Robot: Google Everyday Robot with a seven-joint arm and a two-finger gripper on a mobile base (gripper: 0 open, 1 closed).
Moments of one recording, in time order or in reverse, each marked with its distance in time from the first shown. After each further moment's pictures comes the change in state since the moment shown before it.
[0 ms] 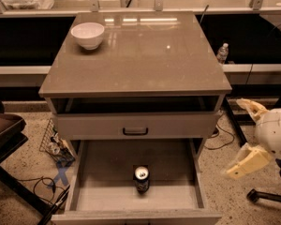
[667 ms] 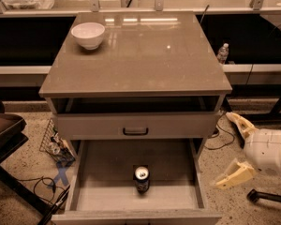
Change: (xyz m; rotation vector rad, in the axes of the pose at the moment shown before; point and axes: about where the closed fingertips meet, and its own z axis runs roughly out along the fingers) arm 0.022 0.018 0.039 0.020 -0.182 -0.019
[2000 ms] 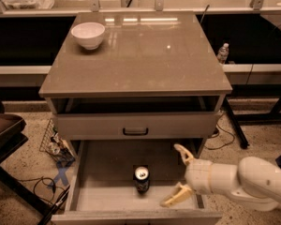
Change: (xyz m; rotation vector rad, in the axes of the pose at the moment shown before) arm 0.061 0.073 0.172 -0.144 -0.154 0.069
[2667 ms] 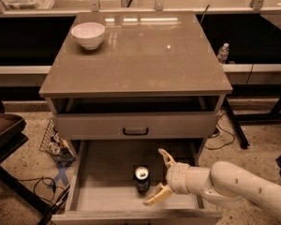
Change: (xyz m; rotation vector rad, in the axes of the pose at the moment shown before) arm 0.033 0.002 0.085 -0.011 -0.041 0.032
